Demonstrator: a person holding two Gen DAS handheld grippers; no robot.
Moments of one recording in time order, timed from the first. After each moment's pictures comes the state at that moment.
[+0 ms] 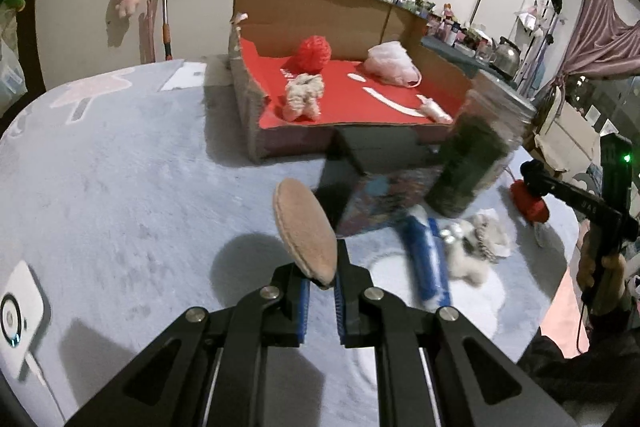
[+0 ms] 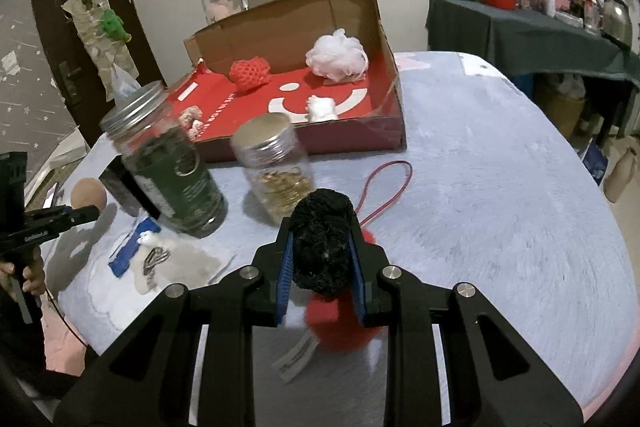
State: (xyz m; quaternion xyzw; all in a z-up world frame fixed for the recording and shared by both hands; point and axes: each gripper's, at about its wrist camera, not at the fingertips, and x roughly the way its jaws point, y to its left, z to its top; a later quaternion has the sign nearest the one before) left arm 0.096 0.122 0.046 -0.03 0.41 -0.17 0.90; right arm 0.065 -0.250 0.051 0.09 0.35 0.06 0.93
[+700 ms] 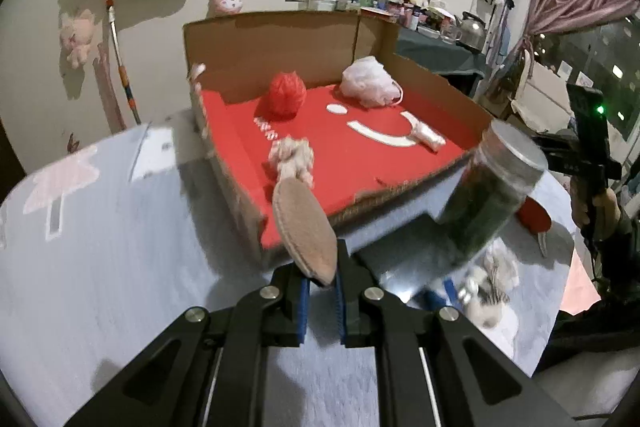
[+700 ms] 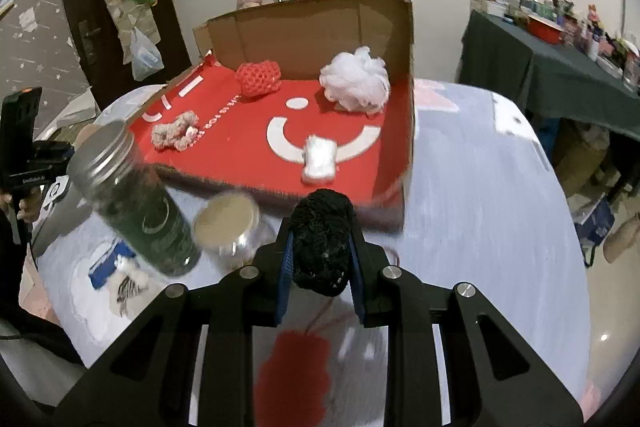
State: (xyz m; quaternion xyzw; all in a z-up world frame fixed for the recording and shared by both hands) left arm 0.164 0.111 0.088 0.05 0.39 -0.24 0.89; right arm 0.138 -0.263 0.082 0.01 0.37 0.12 0.92
